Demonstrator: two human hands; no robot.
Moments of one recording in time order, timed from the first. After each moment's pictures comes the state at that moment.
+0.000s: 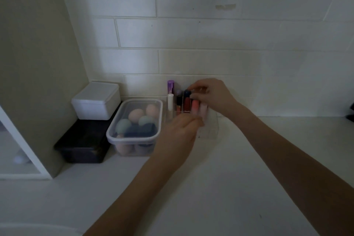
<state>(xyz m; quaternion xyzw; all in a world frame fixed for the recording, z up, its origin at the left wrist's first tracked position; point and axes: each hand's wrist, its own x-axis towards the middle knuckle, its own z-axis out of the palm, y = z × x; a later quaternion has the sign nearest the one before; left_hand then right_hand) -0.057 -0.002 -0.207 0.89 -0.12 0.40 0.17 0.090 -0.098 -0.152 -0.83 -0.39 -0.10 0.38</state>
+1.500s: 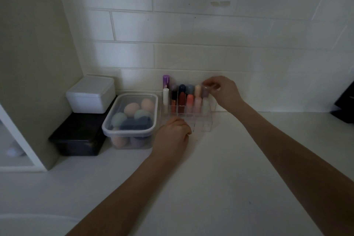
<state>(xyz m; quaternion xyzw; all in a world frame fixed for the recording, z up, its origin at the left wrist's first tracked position) -0.048 0.000 -0.238 0.94 -0.05 0.29 0.18 0.114 -0.130 -0.173 -0.86 -0.29 -0.17 0.39</state>
